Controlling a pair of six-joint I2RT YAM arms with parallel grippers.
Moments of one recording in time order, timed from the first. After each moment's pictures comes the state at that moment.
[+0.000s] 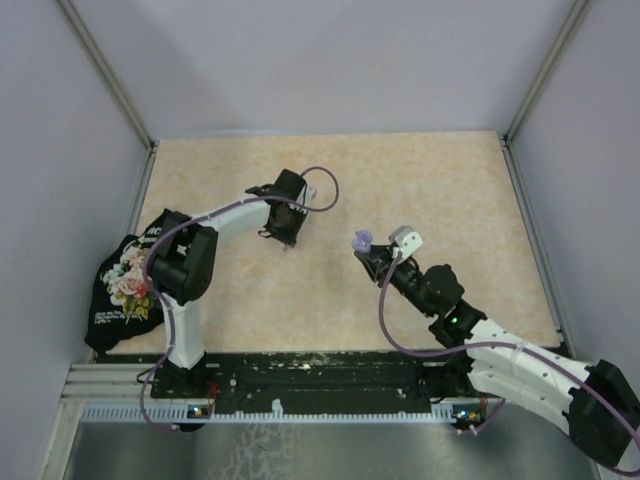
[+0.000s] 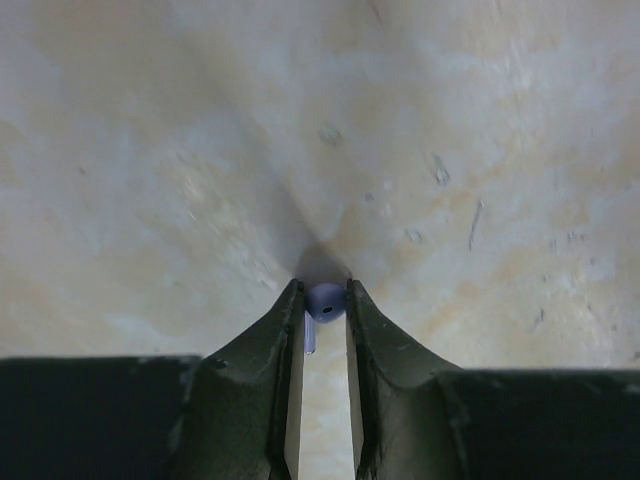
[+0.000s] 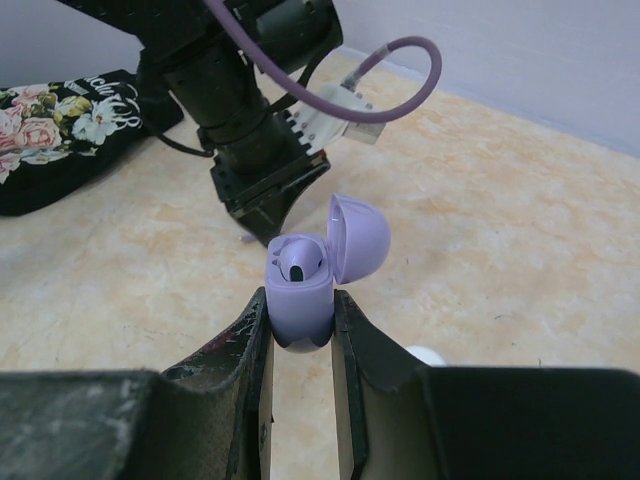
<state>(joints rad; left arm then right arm) -0.53 2.02 1.45 -0.56 -0.03 -0.04 0.77 0.77 0.29 0.53 0.05 0.00</state>
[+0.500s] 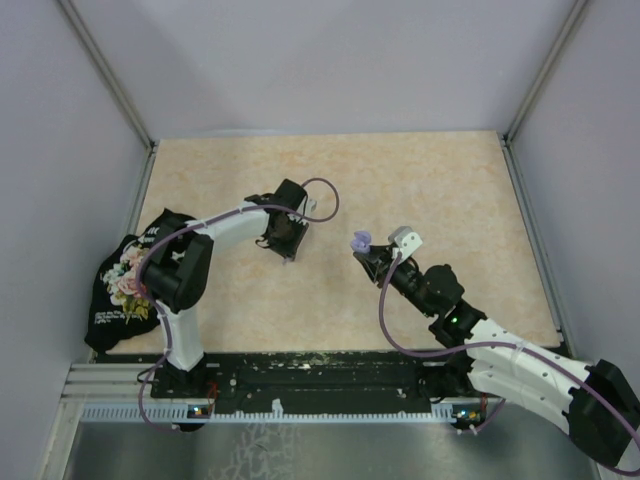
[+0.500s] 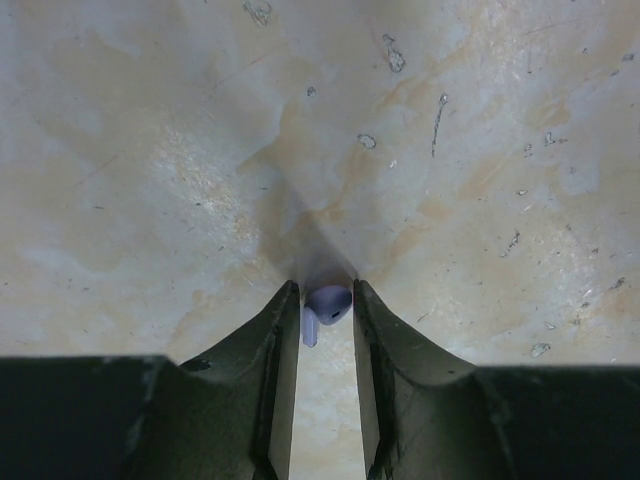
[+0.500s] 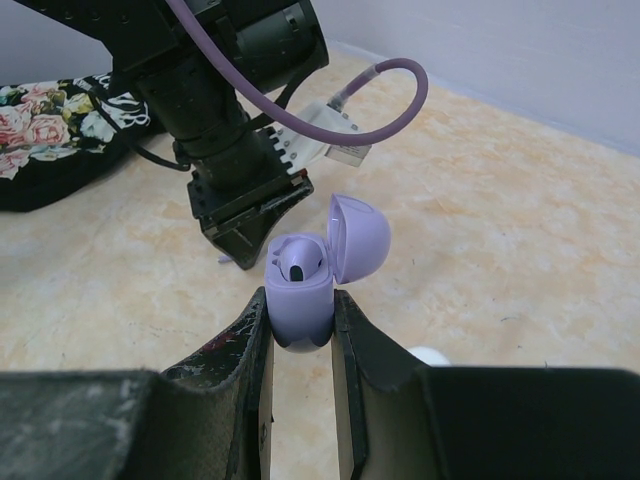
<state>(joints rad) -0.57 1.92 1.31 -0.60 -0.01 -0.08 0.77 0.77 0.29 0.53 0.03 0.00</state>
